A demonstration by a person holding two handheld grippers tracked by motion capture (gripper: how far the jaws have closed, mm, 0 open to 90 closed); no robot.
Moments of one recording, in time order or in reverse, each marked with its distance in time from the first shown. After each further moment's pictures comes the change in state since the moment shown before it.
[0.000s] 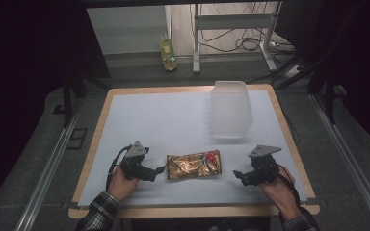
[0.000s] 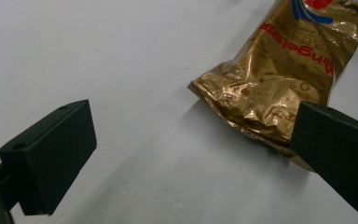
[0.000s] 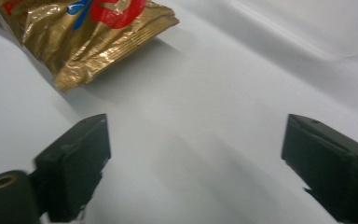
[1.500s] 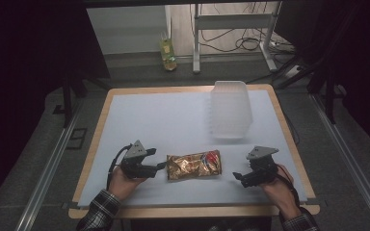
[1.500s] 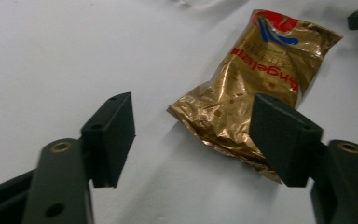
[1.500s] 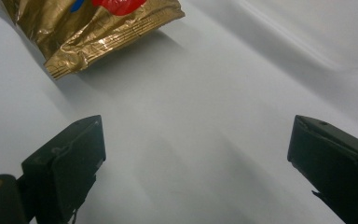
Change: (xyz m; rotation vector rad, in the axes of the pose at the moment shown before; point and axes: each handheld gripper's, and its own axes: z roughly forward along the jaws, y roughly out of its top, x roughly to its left) left arm -0.010 0.011 -0.011 -0.045 -0.035 0.043; right arm -0.001 -0.002 0.007 0.001 0.001 -0.087
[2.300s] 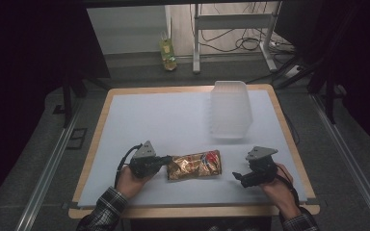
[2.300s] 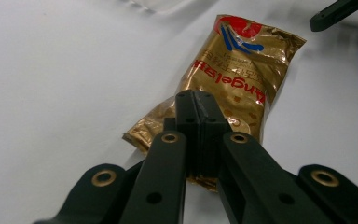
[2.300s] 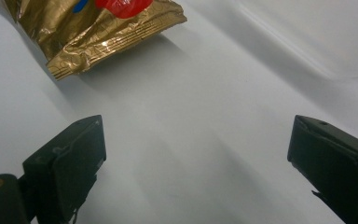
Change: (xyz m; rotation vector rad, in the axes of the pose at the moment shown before) left arm -0.011 0.011 0.020 0.011 -0.102 0.051; right arm 0.002 0.001 0.000 -0.009 -0.011 -0.032
